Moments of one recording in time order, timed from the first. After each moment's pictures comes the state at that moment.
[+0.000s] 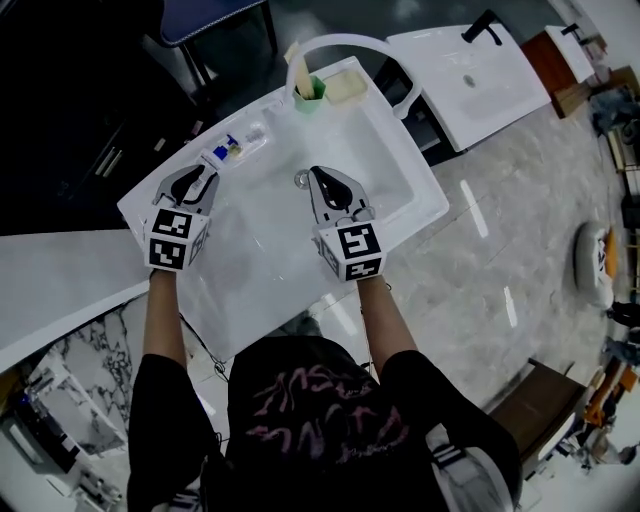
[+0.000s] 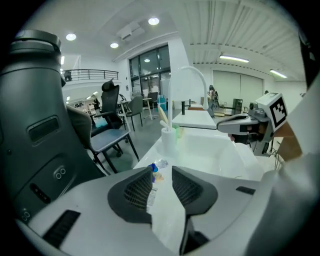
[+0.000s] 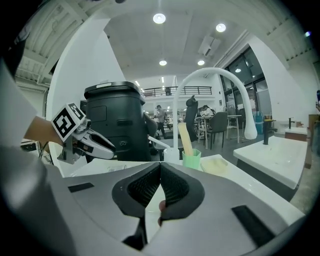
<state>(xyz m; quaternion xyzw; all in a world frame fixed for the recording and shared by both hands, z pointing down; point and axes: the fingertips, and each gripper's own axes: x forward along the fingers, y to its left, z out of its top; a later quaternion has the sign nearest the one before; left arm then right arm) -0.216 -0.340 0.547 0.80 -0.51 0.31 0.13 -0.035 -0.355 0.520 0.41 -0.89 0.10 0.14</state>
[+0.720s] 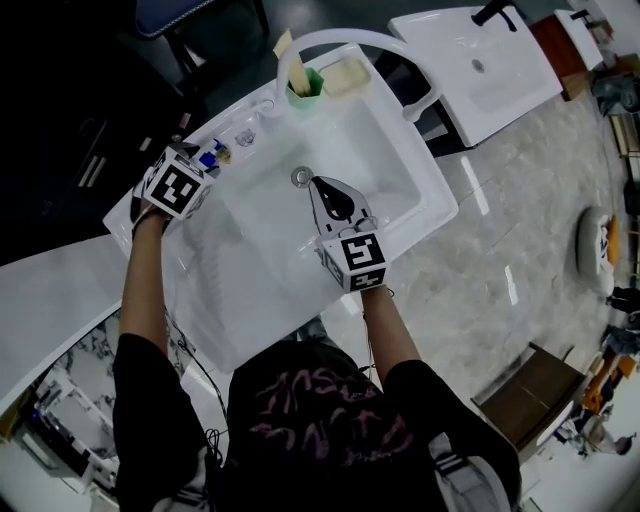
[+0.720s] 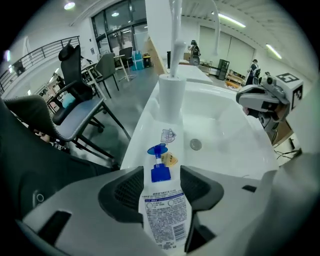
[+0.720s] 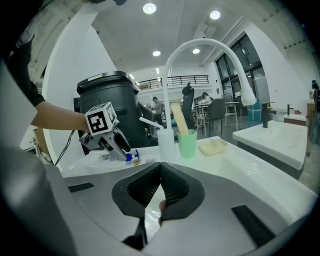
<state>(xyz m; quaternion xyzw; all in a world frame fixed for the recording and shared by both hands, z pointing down) -0.221 -0.403 0.649 0.75 -0.34 0.53 0.21 -0.026 -0.370 0.579 0.41 -0.88 0.15 0.17</state>
